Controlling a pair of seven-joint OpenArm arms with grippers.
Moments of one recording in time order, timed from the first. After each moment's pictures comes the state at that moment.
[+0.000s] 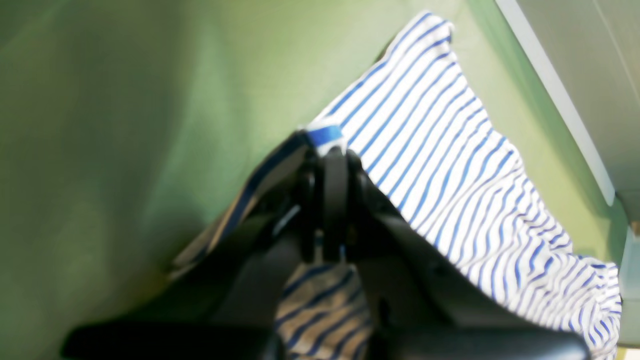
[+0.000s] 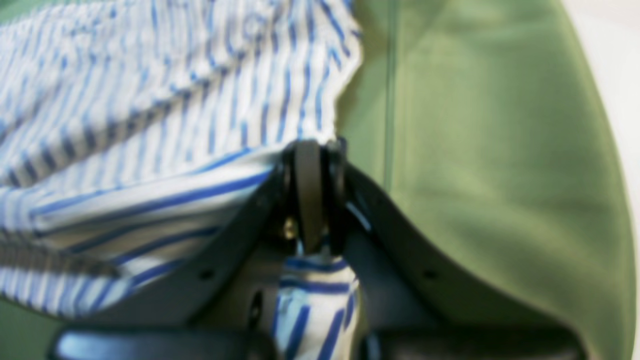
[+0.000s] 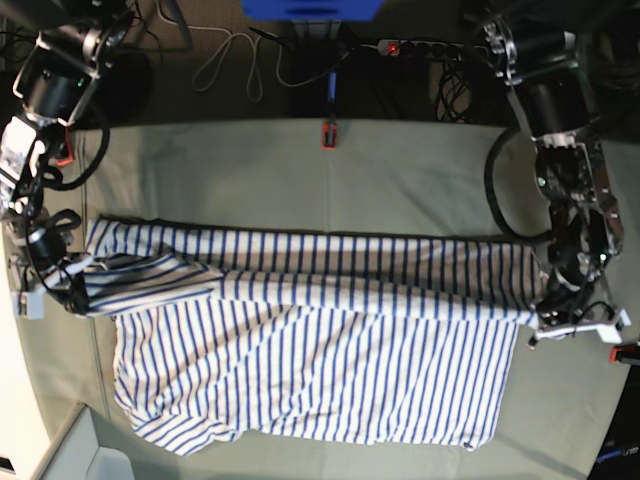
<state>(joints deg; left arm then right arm) -12.0 -8.7 -20.5 77.0 -33.1 13.0 33.0 8.6 12.9 34.4 65.0 2.9 39.9 -15.1</state>
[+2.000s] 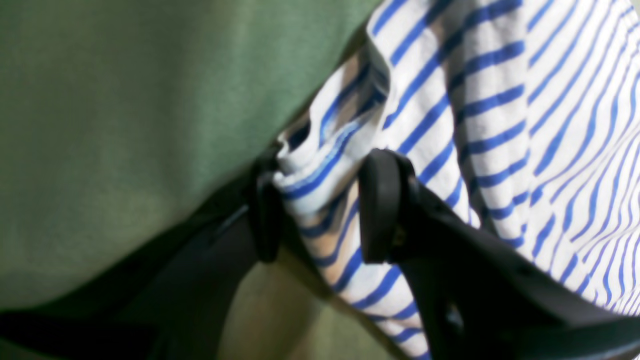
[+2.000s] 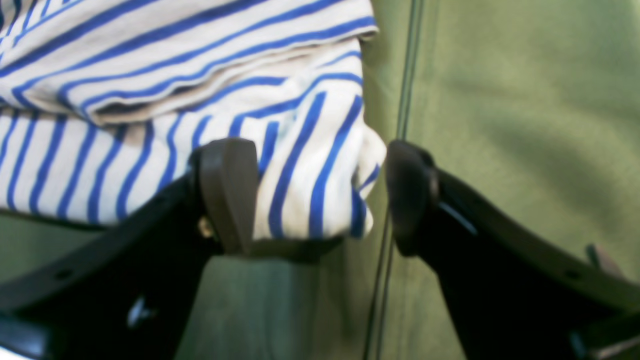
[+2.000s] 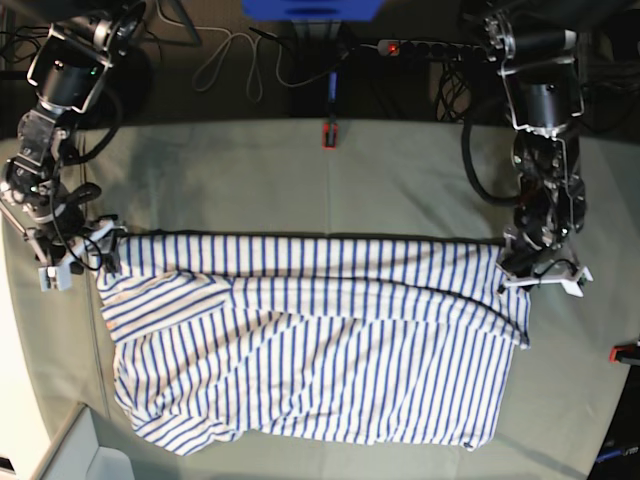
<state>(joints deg) -10.4 -9.0 -16.6 59.9 -33.7 12.7 24.8 5.6 10.7 35.0 63.3 -8.8 39.9 -15.1</state>
